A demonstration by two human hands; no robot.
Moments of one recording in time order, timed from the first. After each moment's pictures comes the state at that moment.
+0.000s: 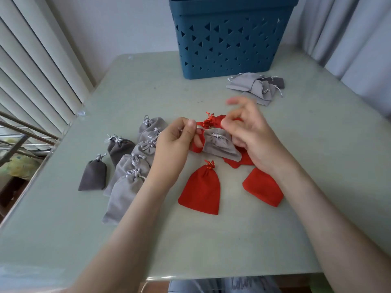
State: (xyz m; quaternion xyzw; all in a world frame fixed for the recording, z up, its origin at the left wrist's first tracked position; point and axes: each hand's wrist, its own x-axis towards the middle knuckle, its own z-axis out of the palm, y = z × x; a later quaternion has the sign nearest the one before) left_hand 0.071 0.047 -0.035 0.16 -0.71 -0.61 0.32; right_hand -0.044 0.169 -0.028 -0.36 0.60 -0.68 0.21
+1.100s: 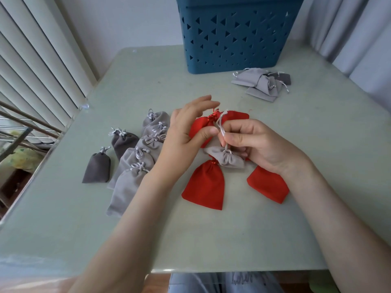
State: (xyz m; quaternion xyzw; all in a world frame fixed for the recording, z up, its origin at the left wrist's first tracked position) left_hand 0.077 0.040 -0.033 0.04 -0.85 -0.39 0.34; right_hand -0.035 0.178 -0.021 -0.44 0.56 -0.57 0.40
